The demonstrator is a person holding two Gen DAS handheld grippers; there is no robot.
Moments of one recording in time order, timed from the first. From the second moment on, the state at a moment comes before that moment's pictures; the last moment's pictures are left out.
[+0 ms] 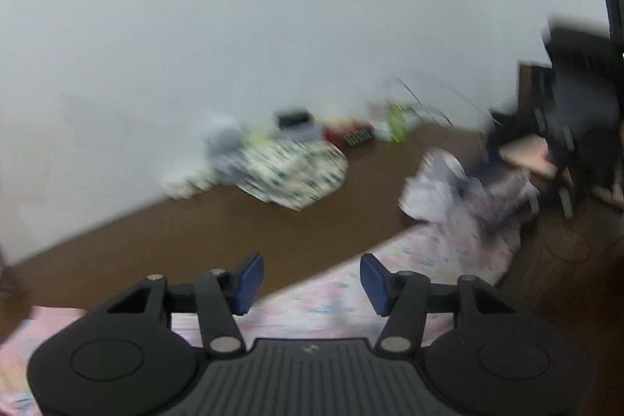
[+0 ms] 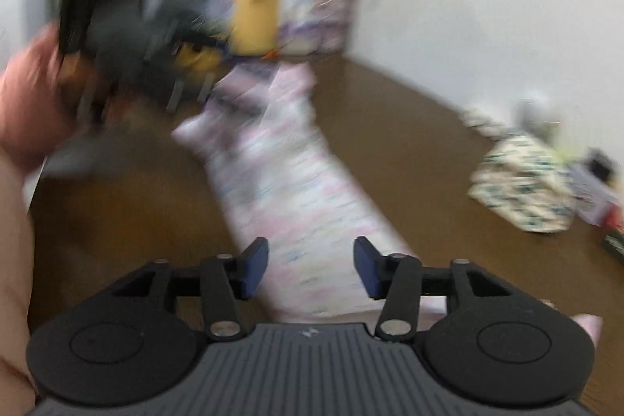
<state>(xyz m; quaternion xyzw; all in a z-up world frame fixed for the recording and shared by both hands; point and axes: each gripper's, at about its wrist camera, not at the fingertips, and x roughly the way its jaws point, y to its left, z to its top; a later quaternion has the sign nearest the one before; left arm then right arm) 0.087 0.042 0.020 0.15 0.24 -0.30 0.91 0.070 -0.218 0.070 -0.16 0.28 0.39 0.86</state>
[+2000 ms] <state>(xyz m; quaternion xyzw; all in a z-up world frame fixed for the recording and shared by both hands) 0.112 -0.157 -0.032 0.18 0.35 -0.49 0.78 0.032 -0.383 0.068 -0.04 0.27 0.35 0.90</state>
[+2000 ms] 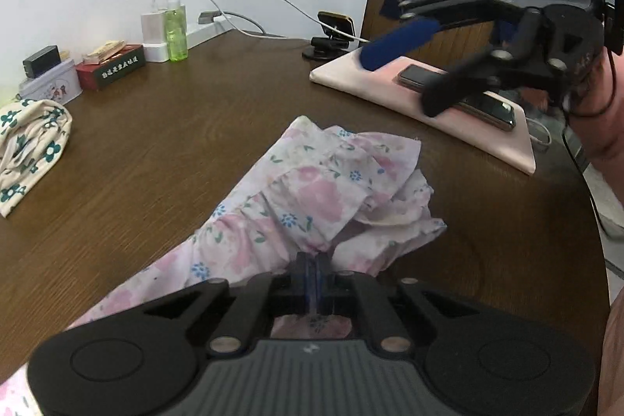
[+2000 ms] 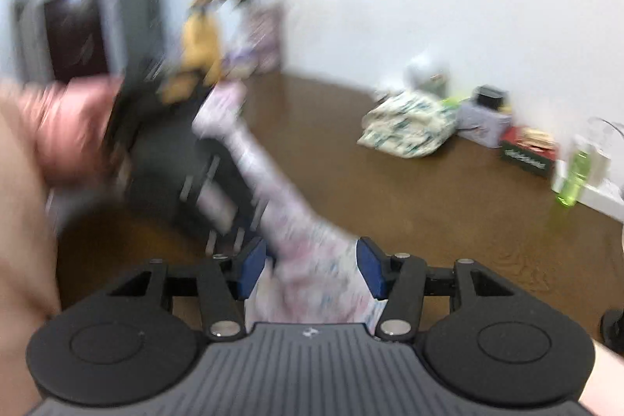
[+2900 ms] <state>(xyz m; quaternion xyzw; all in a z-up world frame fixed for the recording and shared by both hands) 0.095 0.030 -0.011 0.10 0.34 -0.31 0.88 0.066 -0.331 0.019 0.01 0.32 0.32 0.89</state>
